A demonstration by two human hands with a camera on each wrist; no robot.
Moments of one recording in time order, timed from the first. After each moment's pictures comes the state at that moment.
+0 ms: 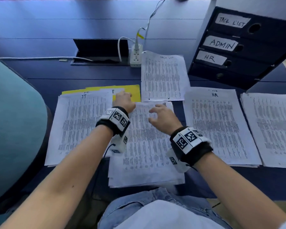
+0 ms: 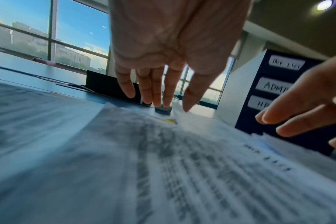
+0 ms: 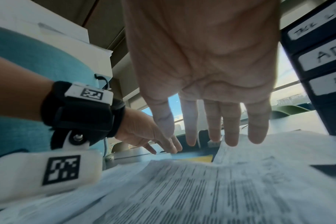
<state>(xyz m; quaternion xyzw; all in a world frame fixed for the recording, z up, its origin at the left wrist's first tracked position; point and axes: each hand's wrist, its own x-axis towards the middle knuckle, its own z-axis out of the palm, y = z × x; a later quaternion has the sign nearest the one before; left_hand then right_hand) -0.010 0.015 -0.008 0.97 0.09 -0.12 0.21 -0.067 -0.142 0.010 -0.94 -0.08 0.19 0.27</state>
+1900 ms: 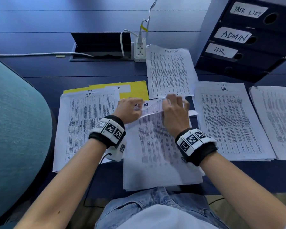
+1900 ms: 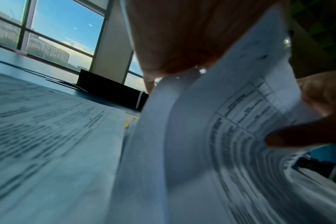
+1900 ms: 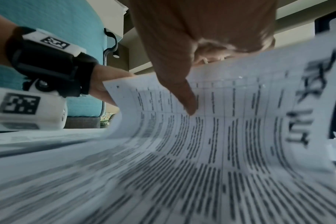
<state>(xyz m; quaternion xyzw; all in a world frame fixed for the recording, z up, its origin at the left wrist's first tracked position) -0.037 0.059 -0.018 0.94 -0.14 -0.11 0.29 -0.068 -0.118 -0.017 -0.99 -0.09 0.00 0.07</state>
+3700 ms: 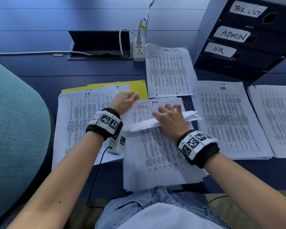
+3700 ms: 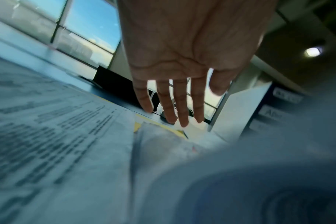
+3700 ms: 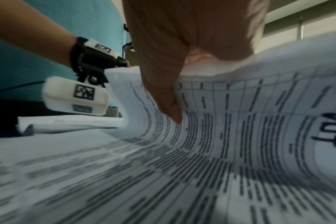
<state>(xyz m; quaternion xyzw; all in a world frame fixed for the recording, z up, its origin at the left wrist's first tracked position) -0.019 0.068 -0.010 0.88 -0.05 -0.18 0.43 -0.081 -0.116 -0.014 -0.97 -0.22 0.03 0.07</state>
